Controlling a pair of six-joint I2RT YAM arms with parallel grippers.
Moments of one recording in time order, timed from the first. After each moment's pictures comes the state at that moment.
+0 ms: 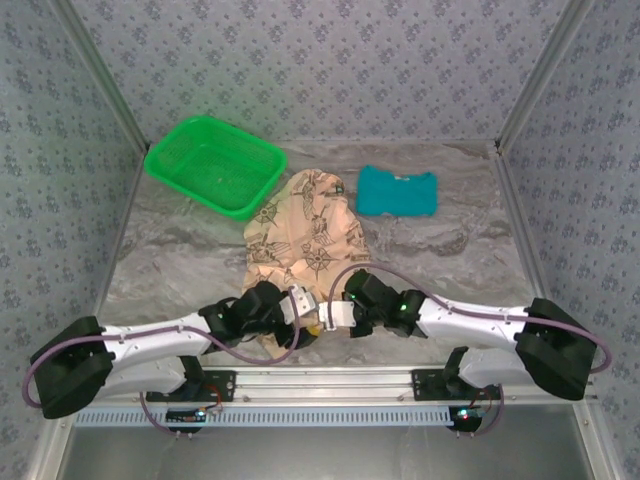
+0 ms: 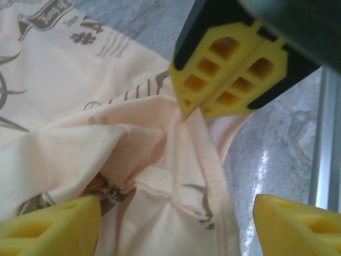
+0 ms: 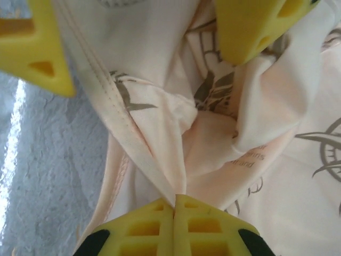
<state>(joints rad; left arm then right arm) -1.04 1.08 0.35 0.09 0.17 0.06 1.01 1.22 0.53 -0.16 -0.09 -0.71</state>
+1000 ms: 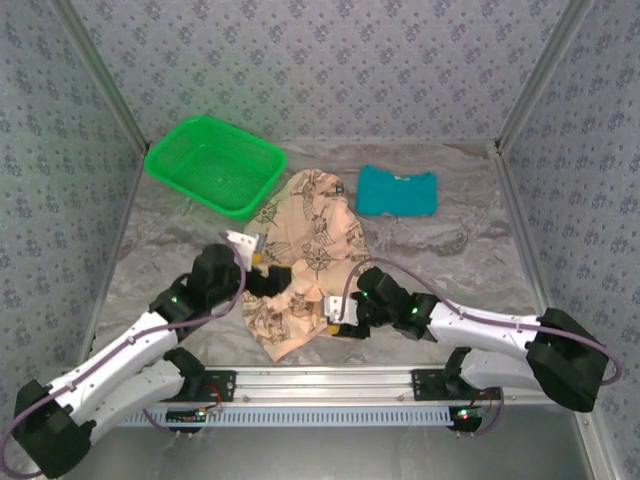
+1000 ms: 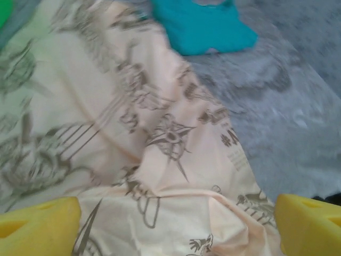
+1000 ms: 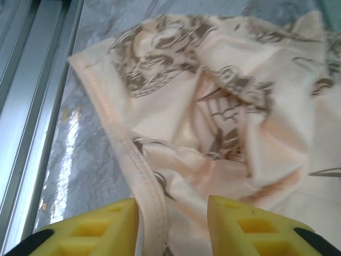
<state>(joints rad) -0.64 0.83 0.57 -0.28 0.09 -0.45 0.93 1.14 0.46 -0.02 -0.35 -0.54</state>
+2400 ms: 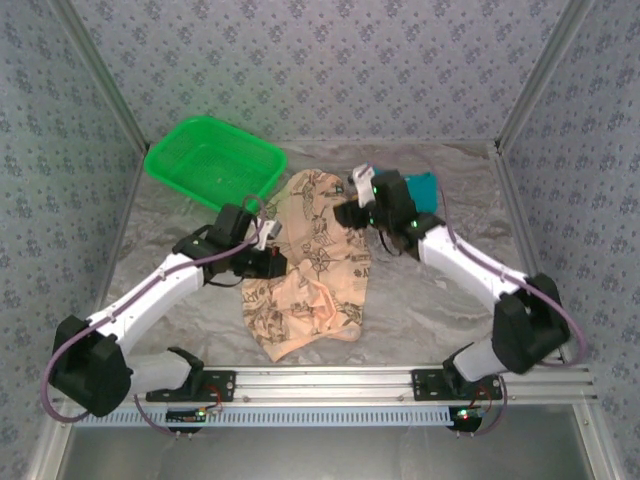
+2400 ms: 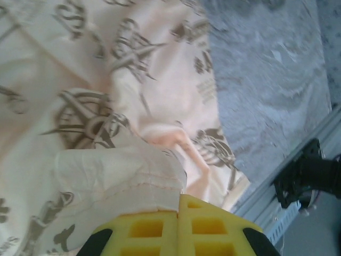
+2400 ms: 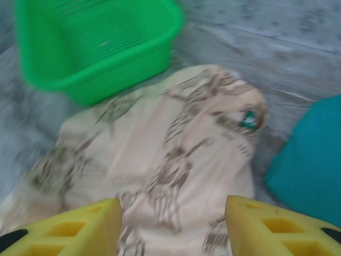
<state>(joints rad) -0.57 1.21 0.89 -0.62 0.48 -0.44 0.52 1.51 1.15 -0.20 -0.08 0.15</state>
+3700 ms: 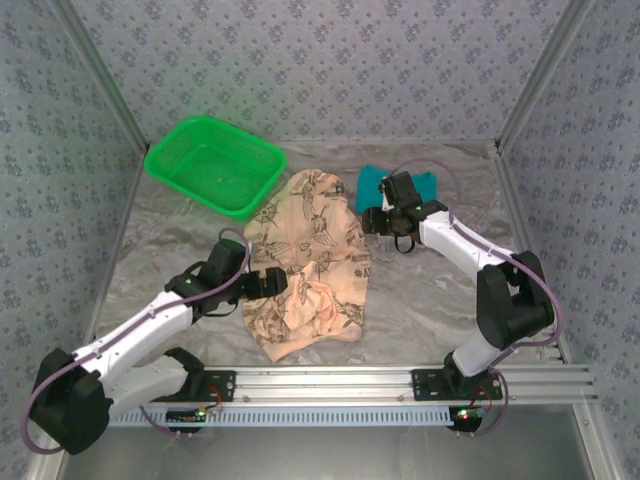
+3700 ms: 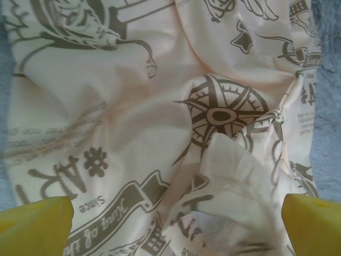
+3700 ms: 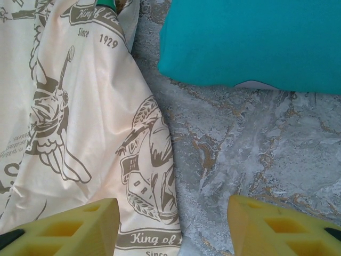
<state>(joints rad) -0.59 1.01 0.58 -0.45 0.16 -0.70 0.40 1.59 1.12 -0.46 -0.02 0.35</state>
